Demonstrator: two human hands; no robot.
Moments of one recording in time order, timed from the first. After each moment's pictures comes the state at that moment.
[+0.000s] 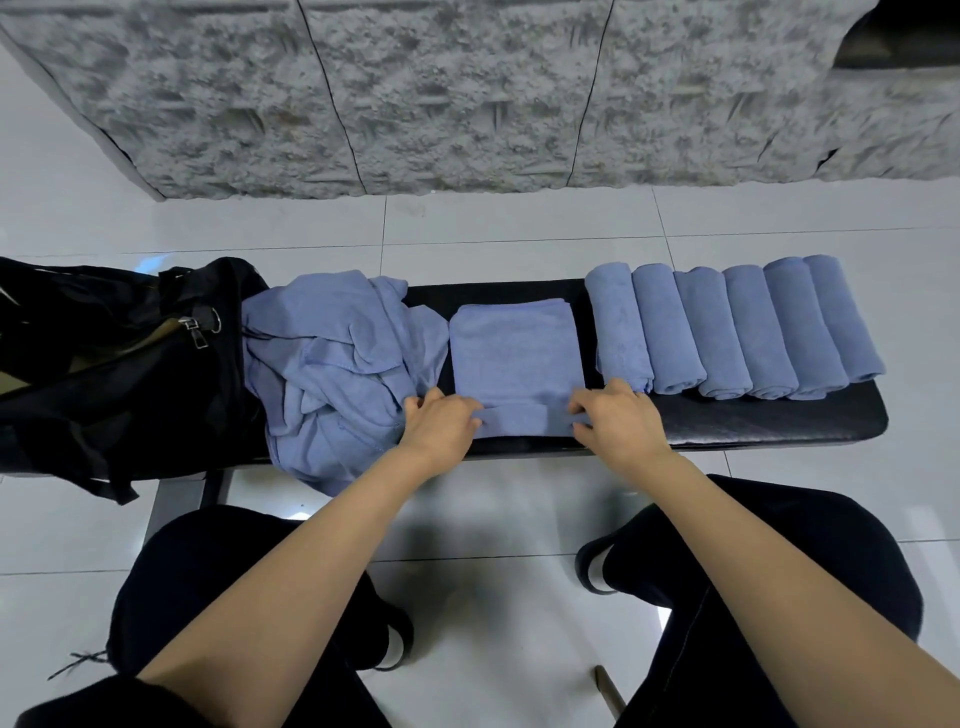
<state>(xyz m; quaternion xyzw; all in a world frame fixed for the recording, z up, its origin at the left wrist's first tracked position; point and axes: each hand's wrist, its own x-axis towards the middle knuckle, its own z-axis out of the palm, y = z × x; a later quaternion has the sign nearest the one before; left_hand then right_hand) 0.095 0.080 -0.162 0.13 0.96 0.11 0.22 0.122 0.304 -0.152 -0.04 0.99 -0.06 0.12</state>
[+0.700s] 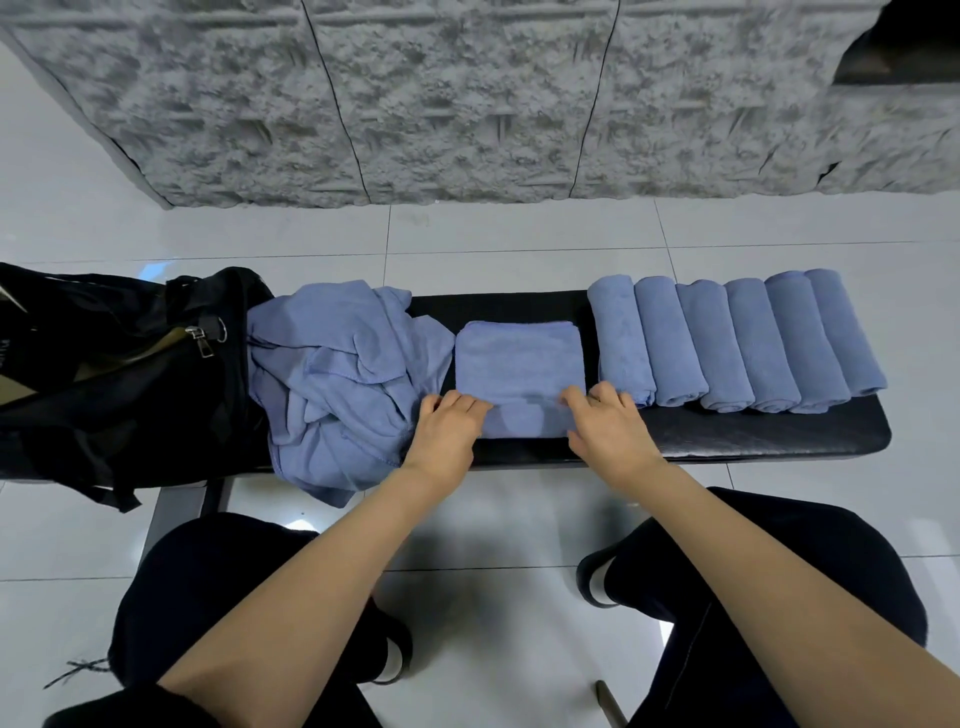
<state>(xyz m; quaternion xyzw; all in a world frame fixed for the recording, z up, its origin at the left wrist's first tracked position) 0.101 0.081 -0.173 0.21 0.97 0.07 0.09 0.117 0.295 -0.152 -0.10 0.99 -0.03 0.09</state>
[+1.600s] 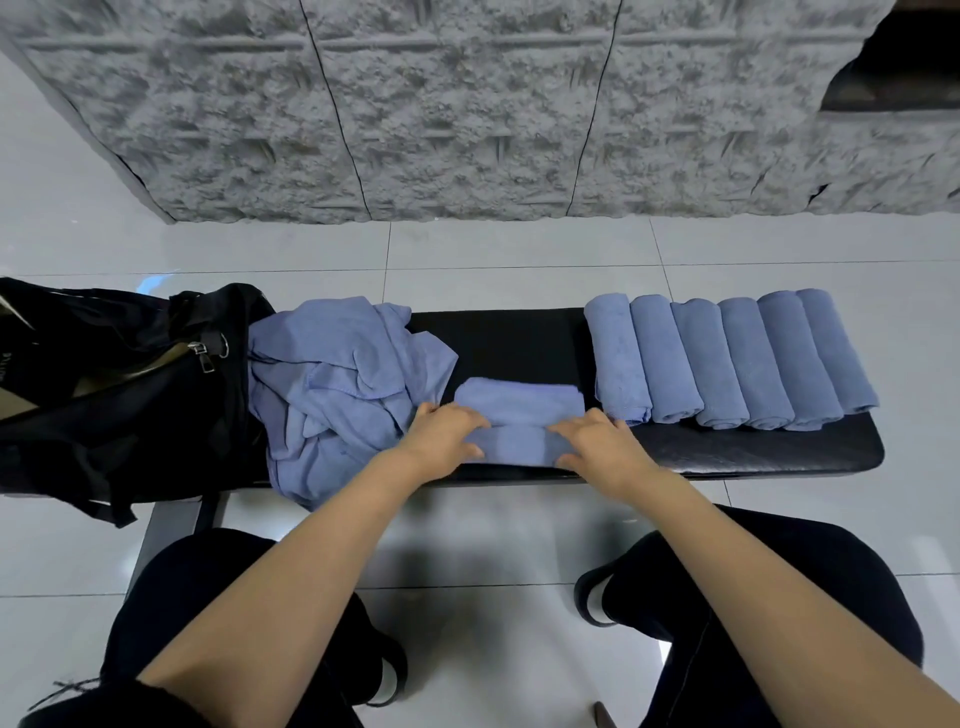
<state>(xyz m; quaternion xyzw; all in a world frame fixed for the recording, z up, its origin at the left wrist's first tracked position) 0.070 0.073 -0.157 0.21 0.94 0.13 0.23 0.113 0.300 -0.149 -0.10 0.96 -0.11 0.22</state>
